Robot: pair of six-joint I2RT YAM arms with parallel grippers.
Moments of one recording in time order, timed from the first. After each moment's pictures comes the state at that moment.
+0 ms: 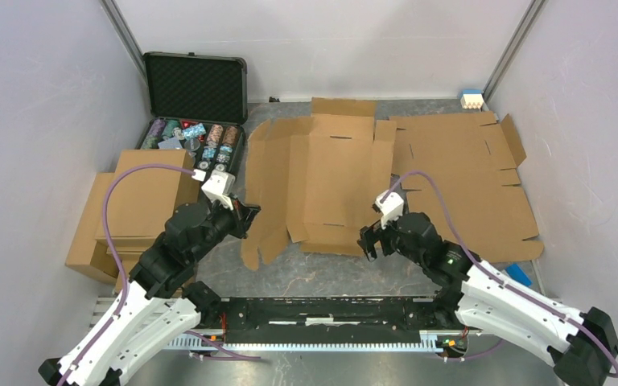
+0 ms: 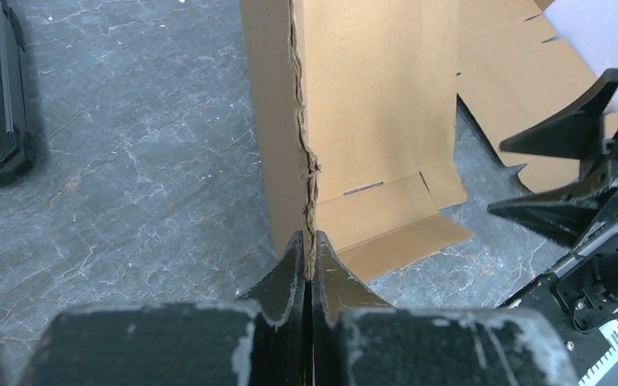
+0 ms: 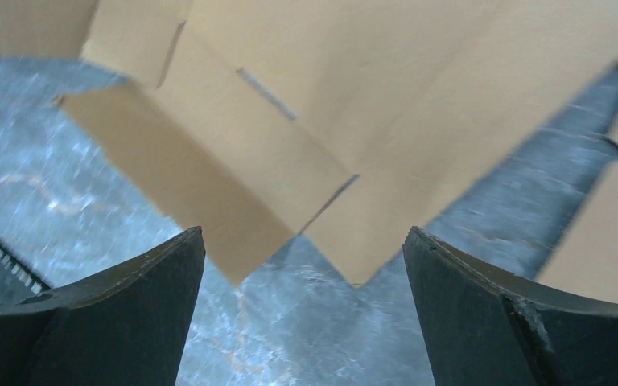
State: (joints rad) left arm -0.65 0.52 0.72 -0.47 -0.08 -0.30; right arm 0.82 0.75 0.42 -0.21 0.09 0.11
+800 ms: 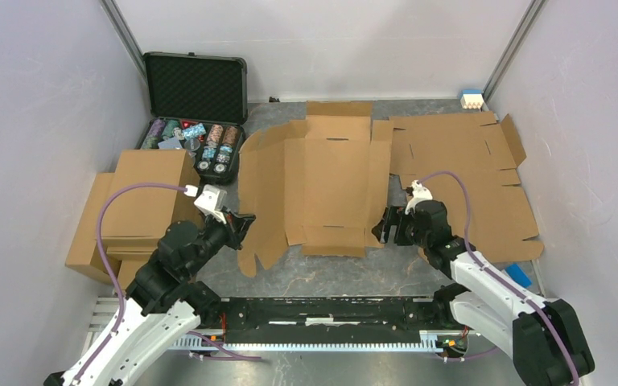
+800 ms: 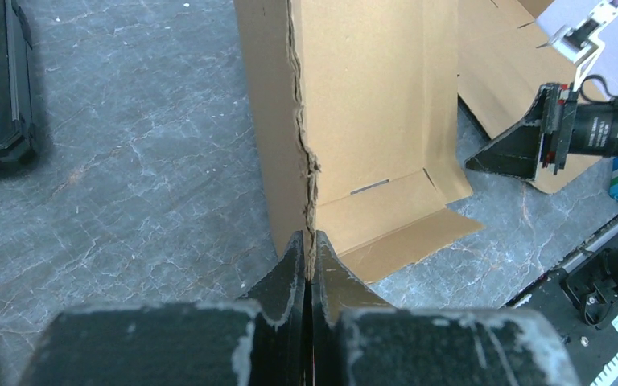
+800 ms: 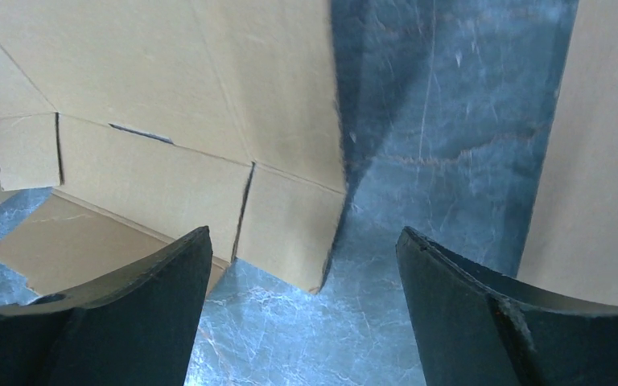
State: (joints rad) left arm -0.65 0.35 0.60 -0.47 -0.08 -0.29; right arm 0.39 0.92 0.31 -0.05 -0.13 0.42
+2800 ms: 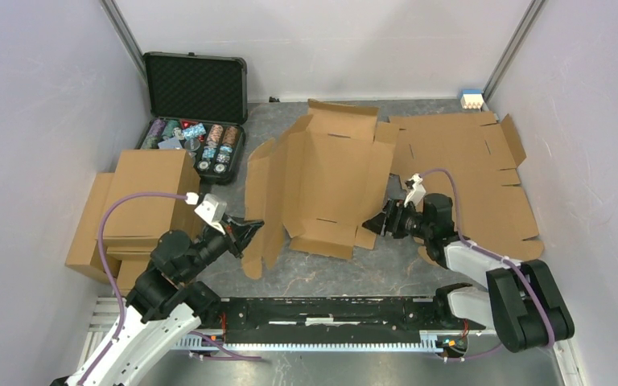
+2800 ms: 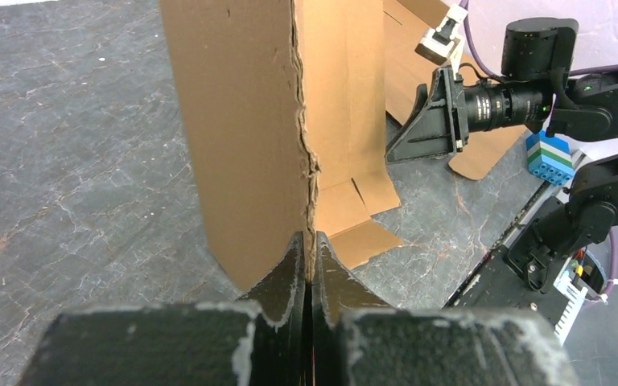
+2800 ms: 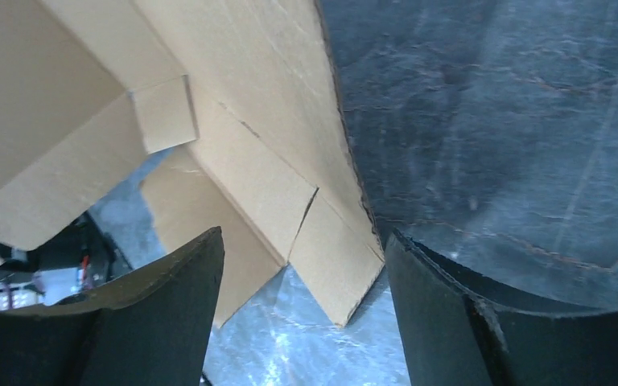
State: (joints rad) left arm -0.65 0.25 0.53 -0.36 0.10 -0.25; right arm 0.22 1.20 0.26 0.38 -0.57 0.50
